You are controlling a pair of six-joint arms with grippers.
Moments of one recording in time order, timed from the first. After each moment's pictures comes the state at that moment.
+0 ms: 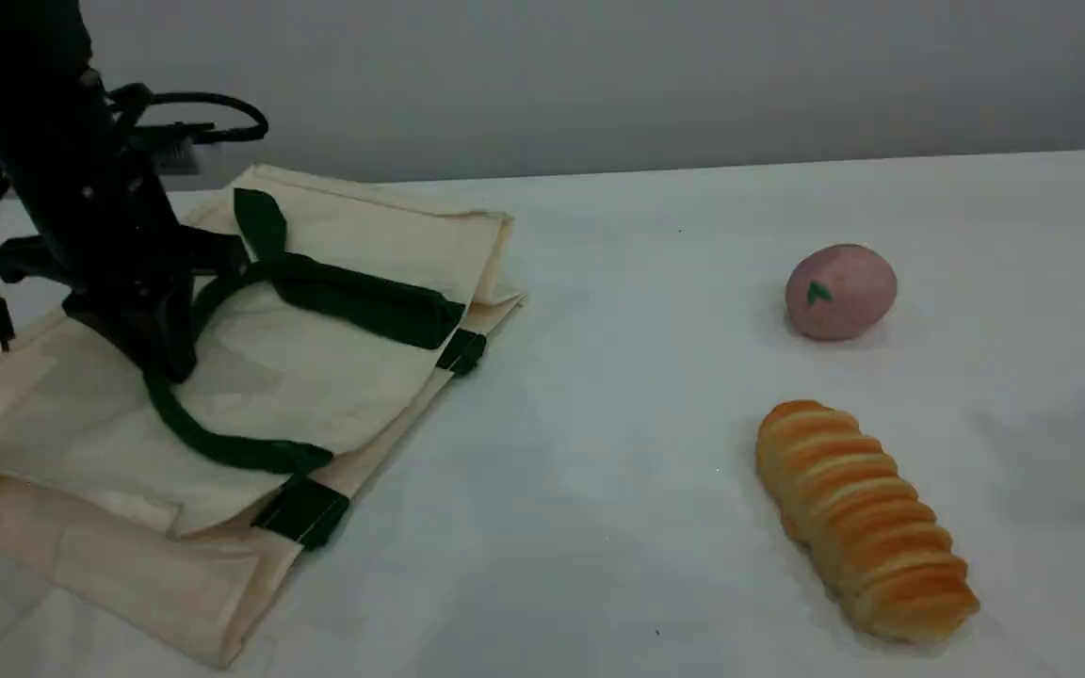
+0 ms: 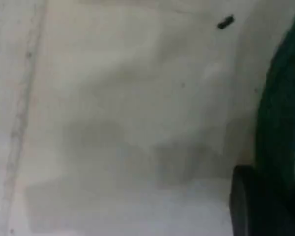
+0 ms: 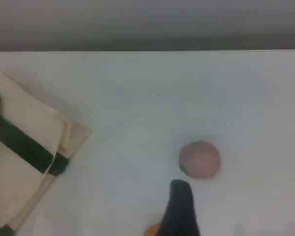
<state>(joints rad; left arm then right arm) -0.10 2.22 -1.49 -0.06 0.84 0.09 0.02 1.28 -1.22 0.37 0.83 -0.19</state>
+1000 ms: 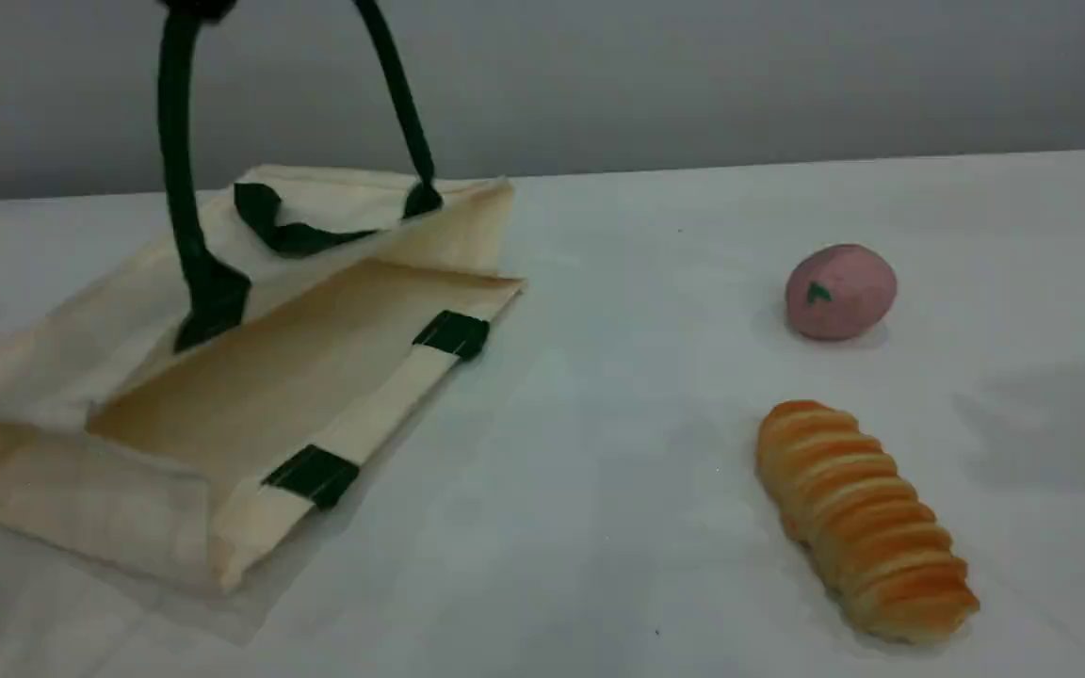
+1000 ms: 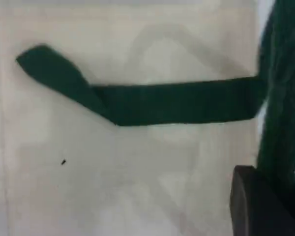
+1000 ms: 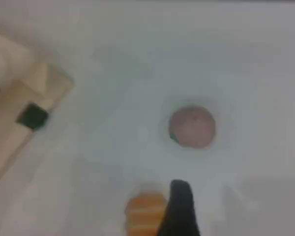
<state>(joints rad) -0.10 2.05 -1.94 -0.35 1.23 0.42 0.02 1.44 -1.21 0.37 0.84 -0.26</state>
